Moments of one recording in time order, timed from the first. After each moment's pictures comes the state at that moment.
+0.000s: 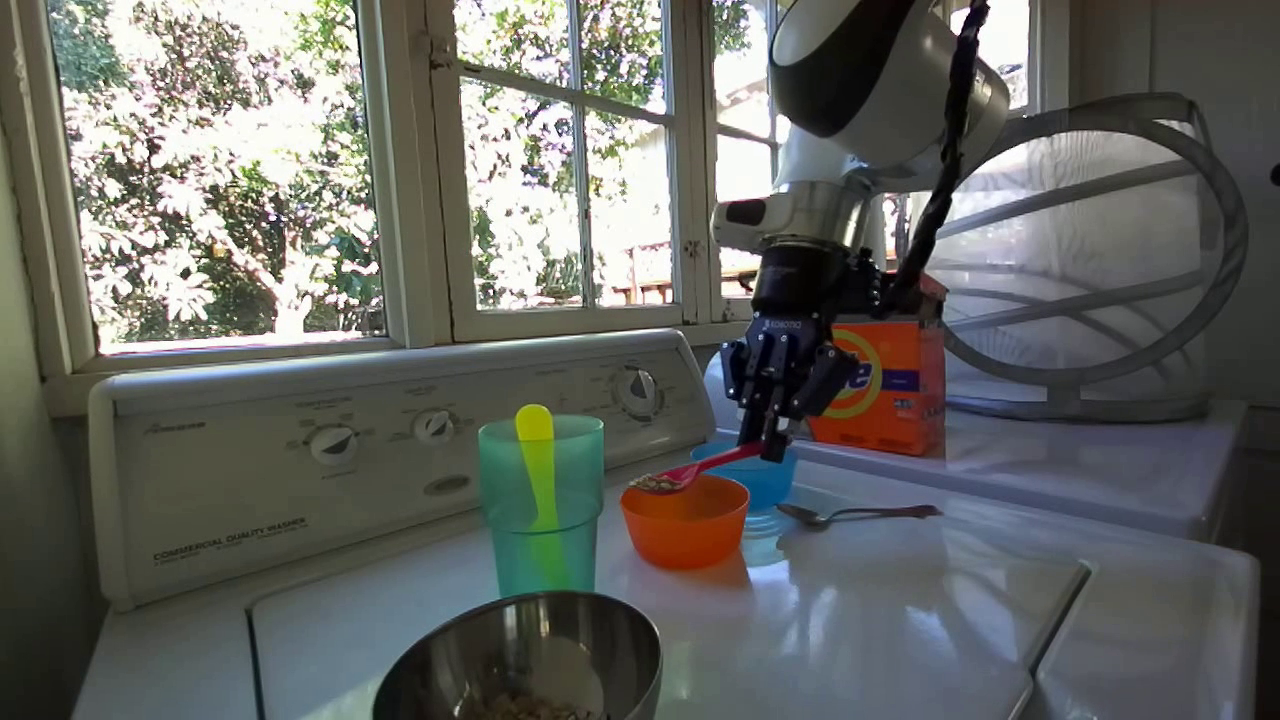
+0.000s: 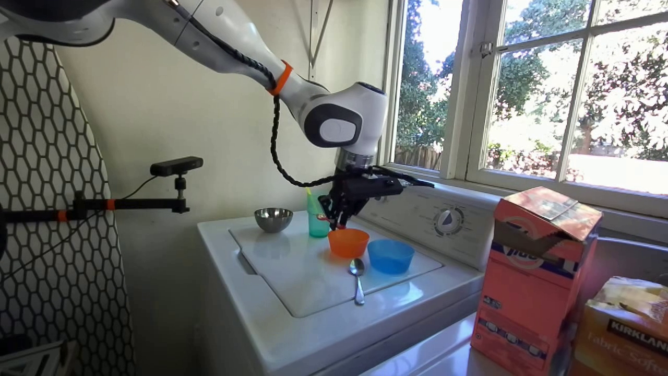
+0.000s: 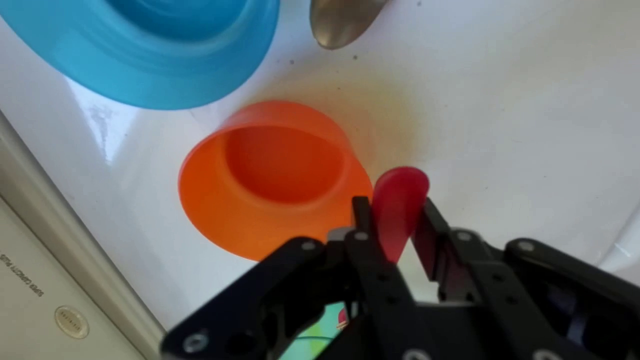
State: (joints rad) arm -0.07 0.26 0.07 -1.82 0.38 2.12 -1.71
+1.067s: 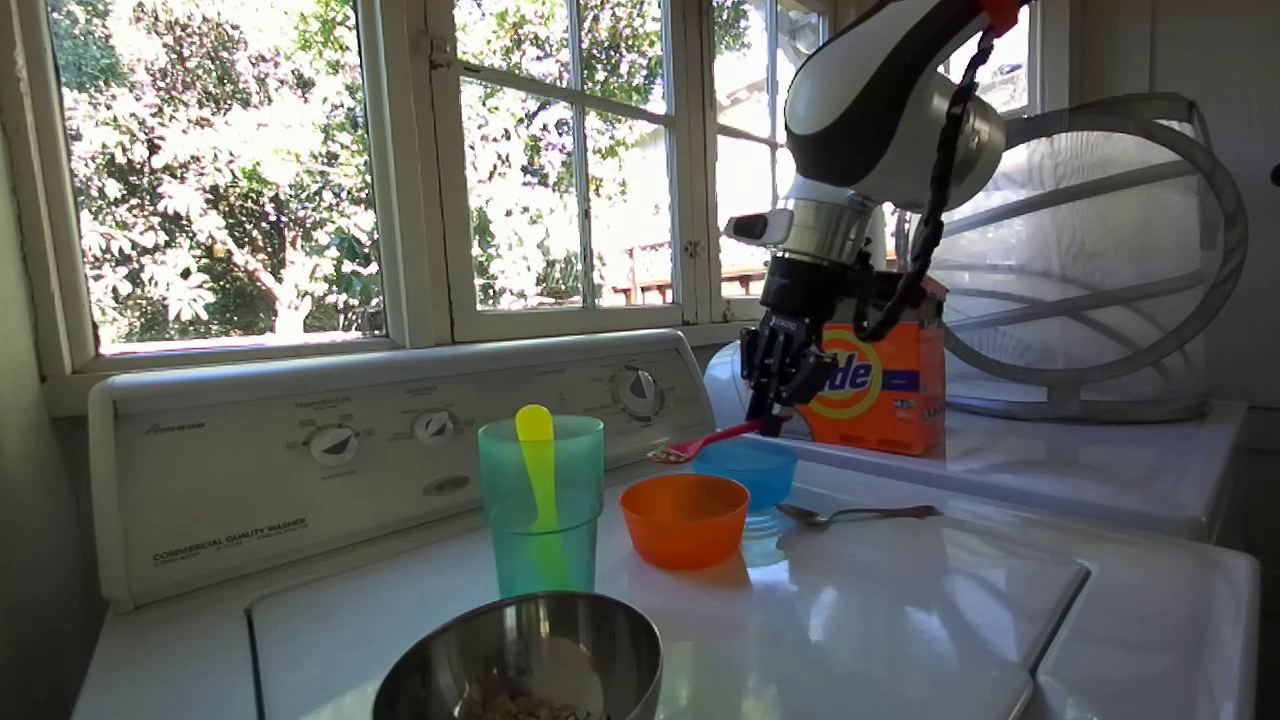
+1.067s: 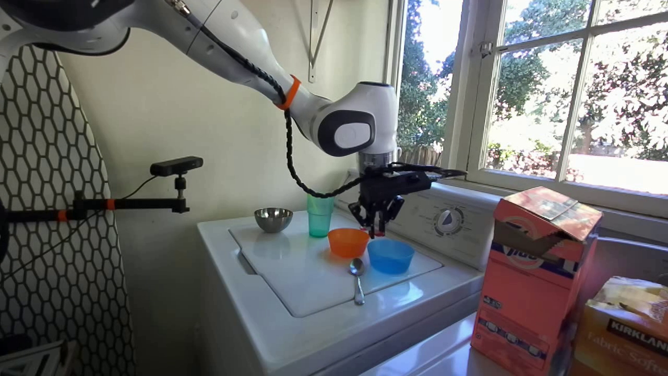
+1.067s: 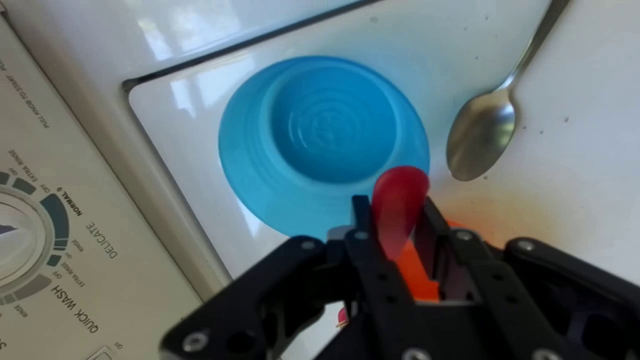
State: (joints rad) arm -0.08 0.31 0.03 -1.79 0.20 2.36 -1.47
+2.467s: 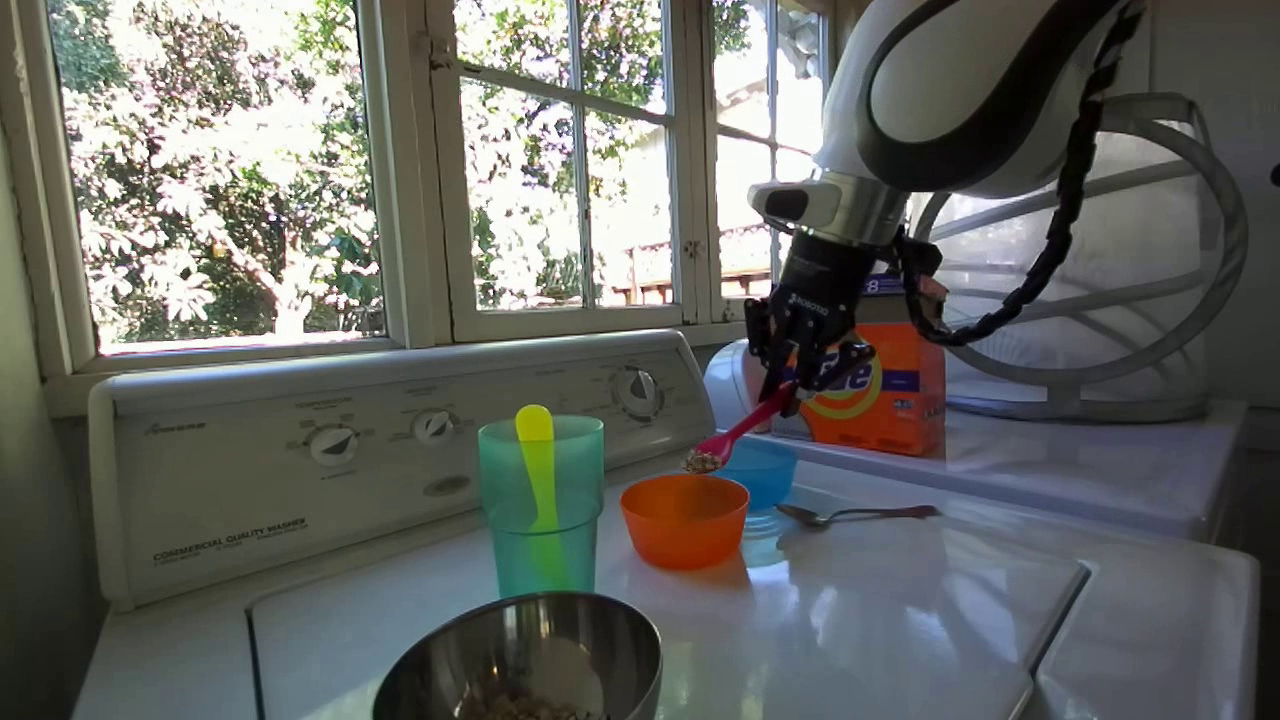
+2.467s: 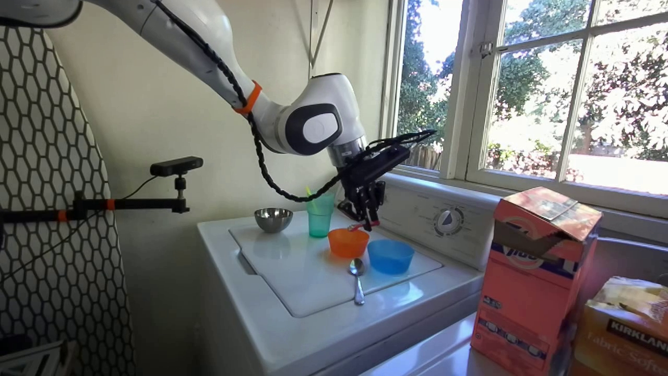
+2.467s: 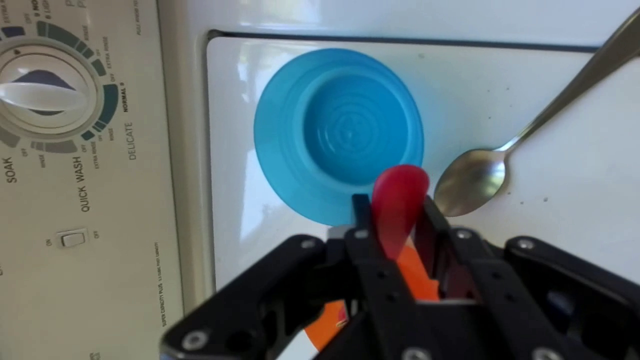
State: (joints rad) arm -0.07 0.14 0.06 -2.05 -0.06 2.64 -1.62
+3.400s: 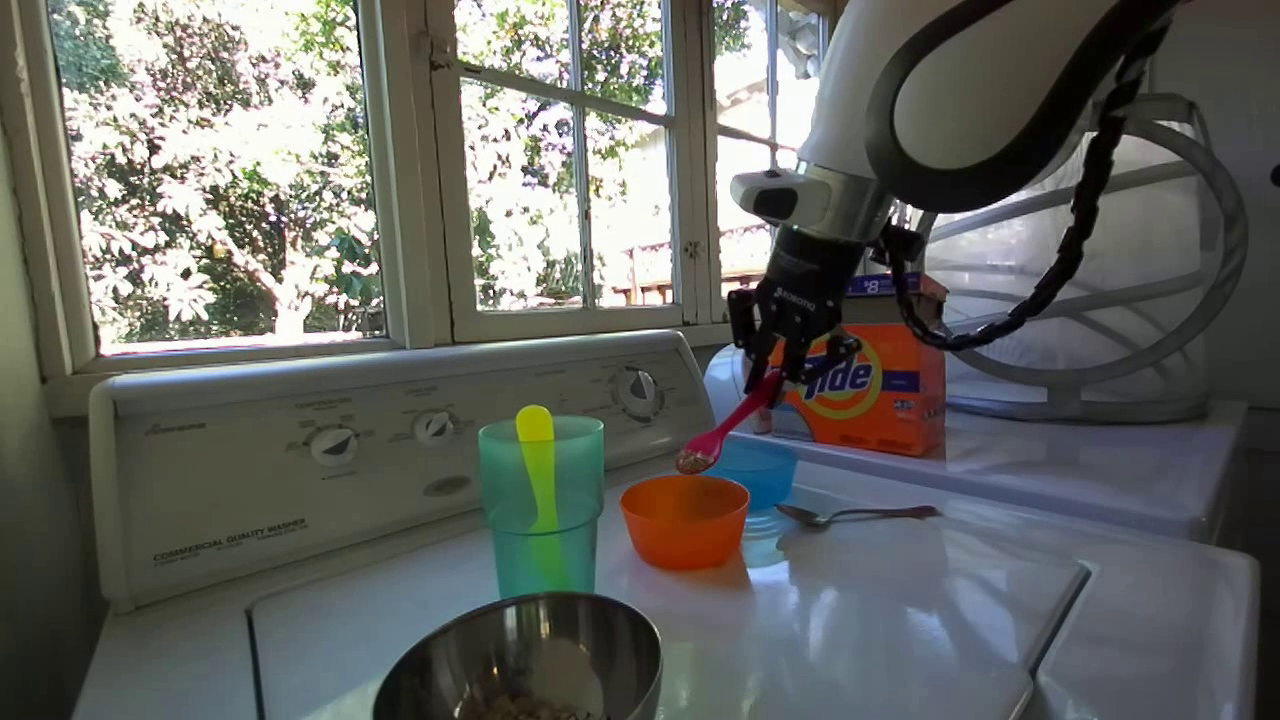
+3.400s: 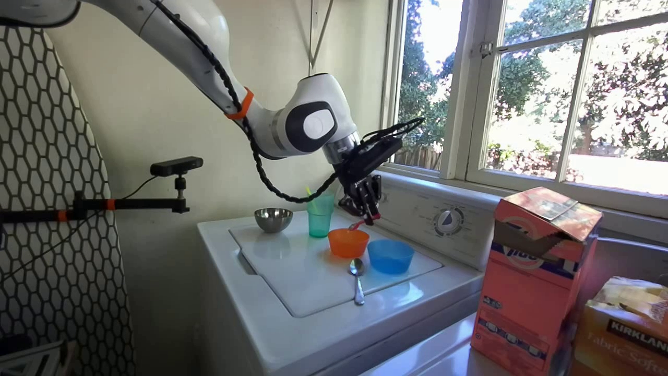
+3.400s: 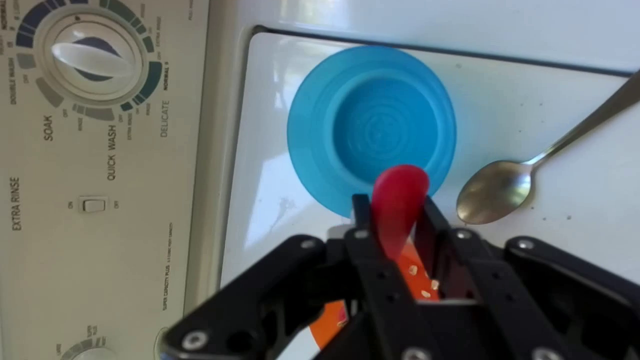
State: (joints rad) arm -0.03 0.14 0.05 -2.06 -0.24 2.70 -1.55
